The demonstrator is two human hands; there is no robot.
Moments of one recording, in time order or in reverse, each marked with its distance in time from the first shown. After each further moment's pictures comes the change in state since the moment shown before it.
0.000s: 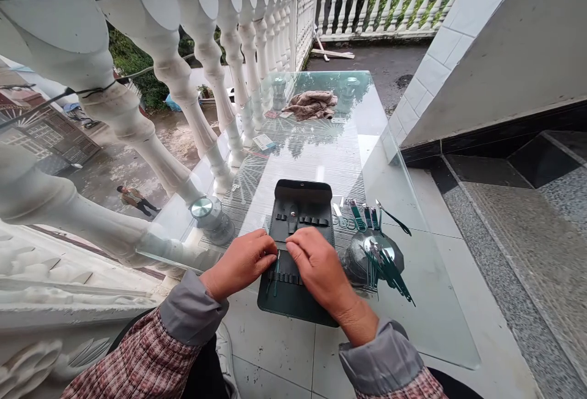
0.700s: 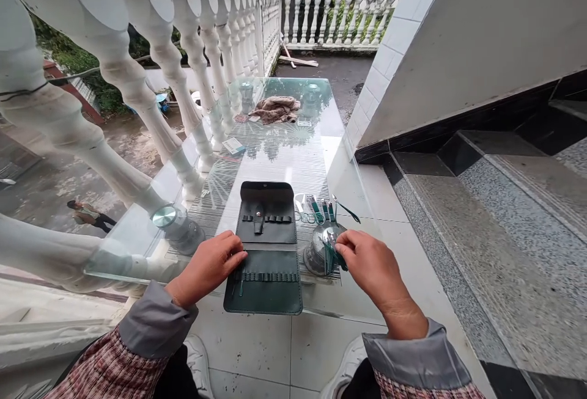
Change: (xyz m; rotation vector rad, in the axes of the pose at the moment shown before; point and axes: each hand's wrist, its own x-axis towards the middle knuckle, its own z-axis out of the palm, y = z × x) left_hand 0.008 0.005 0.003 0.059 0.036 -0.016; right_hand -0.038 0.057 -0.108 -0.560 0.117 0.433
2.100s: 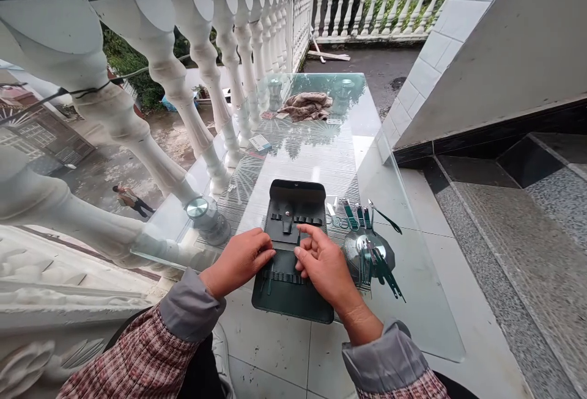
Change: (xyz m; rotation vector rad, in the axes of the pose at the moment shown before) left_hand -0.001 -0.001 0.004 0.021 -0.008 0.003; right_hand -0.014 -0.099 0.060 0.968 -0.354 0.040
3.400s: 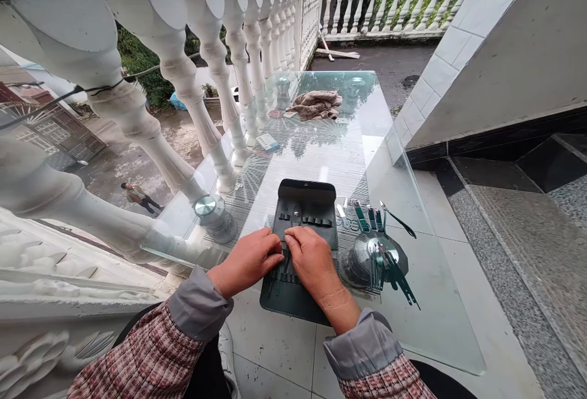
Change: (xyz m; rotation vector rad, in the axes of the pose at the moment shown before) left_hand -0.003 -0.004 0.001 0.005 -0.030 0.039; right_hand 0.024 0.011 0.029 -0.606 0.101 -0.397
